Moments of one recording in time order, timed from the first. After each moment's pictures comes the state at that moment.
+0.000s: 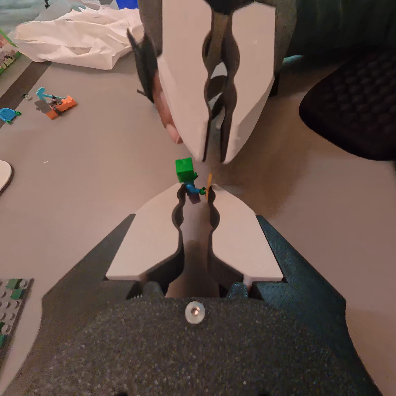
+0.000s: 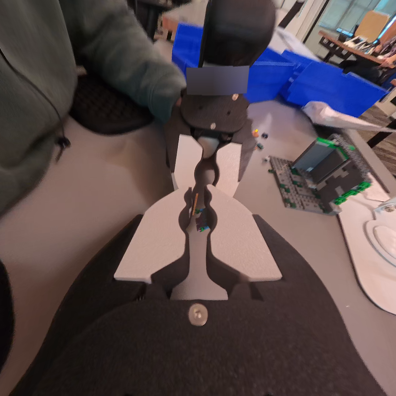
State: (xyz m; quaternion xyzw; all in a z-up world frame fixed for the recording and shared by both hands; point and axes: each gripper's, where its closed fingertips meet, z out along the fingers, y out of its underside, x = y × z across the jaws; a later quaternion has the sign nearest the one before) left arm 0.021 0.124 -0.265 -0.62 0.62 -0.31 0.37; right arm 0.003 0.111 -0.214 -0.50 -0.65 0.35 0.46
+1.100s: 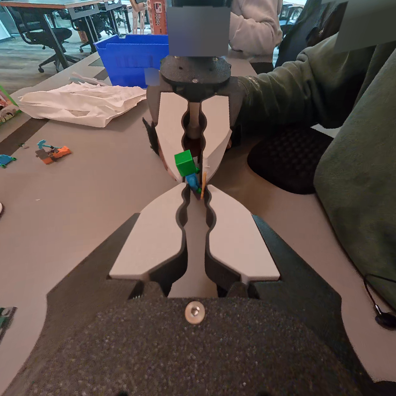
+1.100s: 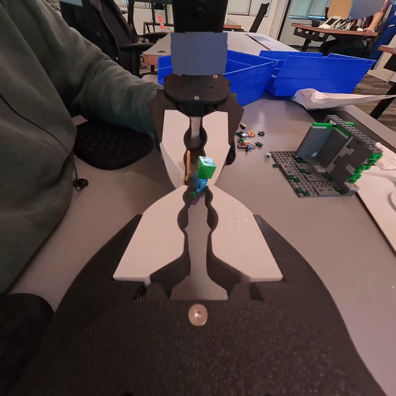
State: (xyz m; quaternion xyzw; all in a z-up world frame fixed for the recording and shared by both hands) left arm 0.013 0.097 -0.211 -0.56 0.59 -0.43 0.40; right arm 0.002 0.103 -0.202 -0.57 -0.56 0.40 0.45
